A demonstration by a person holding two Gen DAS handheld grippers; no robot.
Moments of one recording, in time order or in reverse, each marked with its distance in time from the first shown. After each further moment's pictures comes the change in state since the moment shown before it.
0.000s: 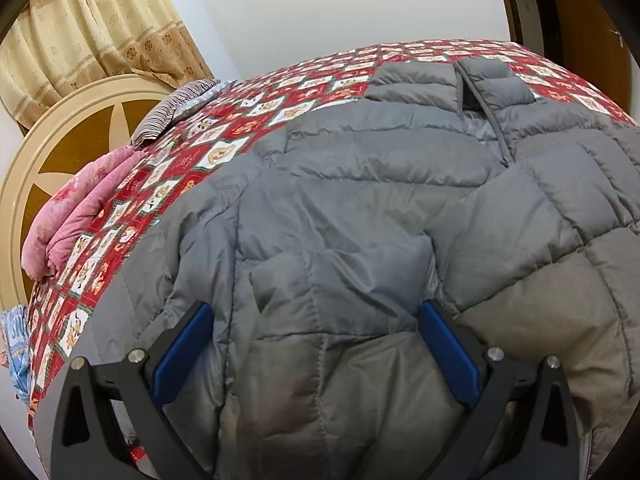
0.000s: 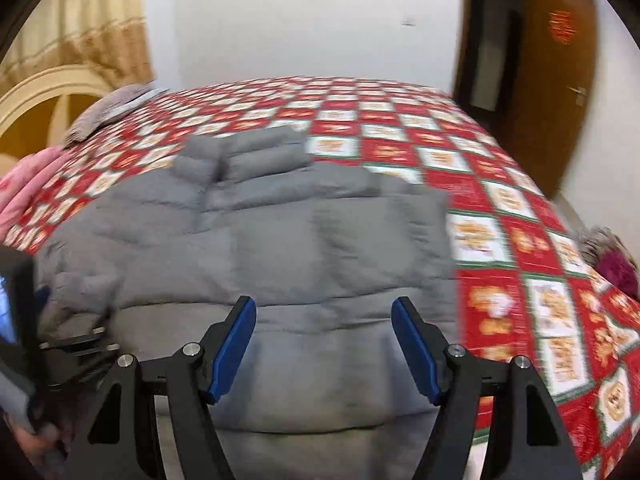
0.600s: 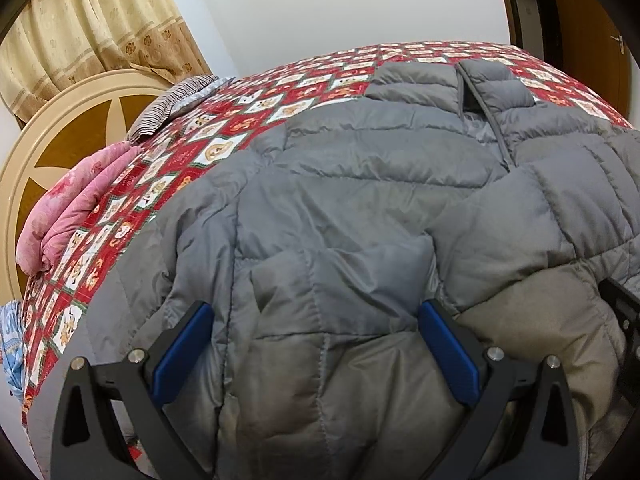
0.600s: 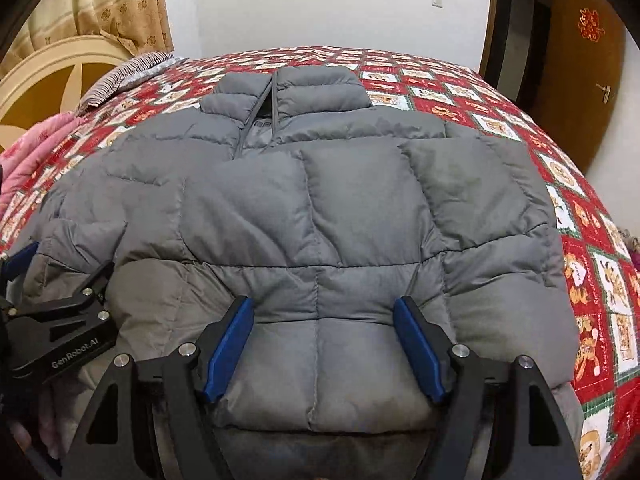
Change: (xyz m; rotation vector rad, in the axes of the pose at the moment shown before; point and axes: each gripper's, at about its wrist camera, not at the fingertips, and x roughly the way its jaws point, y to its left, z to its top) left arm 0.003 0.004 0.000 -0.014 0.005 -0.021; right arm 0.047 0.030 -0.030 -0.028 0.063 0.008
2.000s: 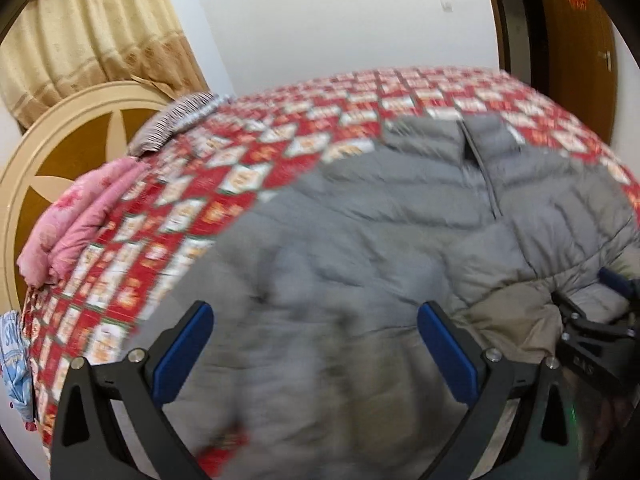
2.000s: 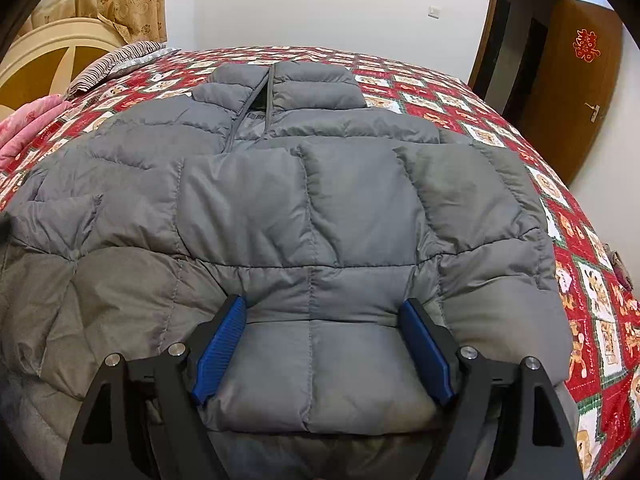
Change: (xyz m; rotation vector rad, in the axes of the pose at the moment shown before) left arm -0.066 0.069 0.009 -0.011 -0.080 -0.060; right arm 0.005 0.009 -0.003 -0.046 -0.009 -0.088
